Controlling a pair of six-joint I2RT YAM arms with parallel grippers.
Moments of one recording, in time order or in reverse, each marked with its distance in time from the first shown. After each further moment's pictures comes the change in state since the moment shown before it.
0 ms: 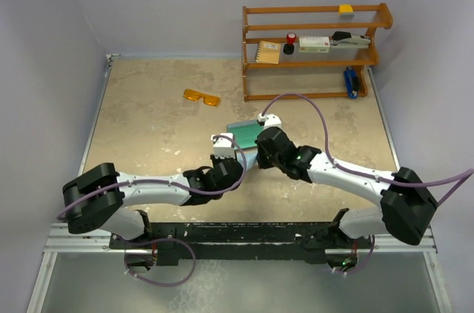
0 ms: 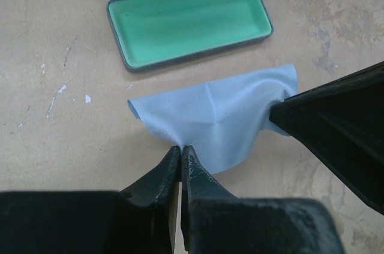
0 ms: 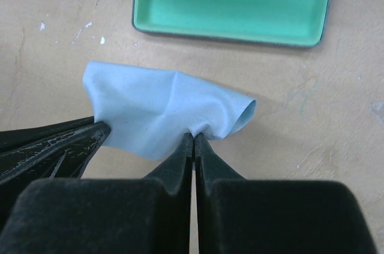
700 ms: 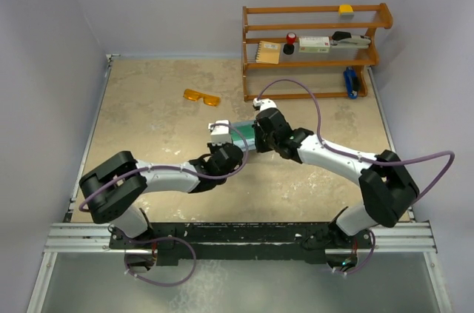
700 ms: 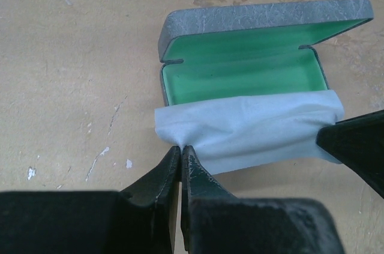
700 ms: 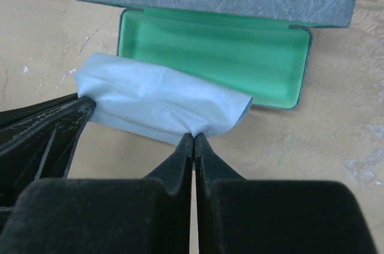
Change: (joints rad) left arm 0.151 0.140 0.042 0.127 -0.064 0.080; right arm -0.136 0.183 0.161 0.017 -0.095 -0.134
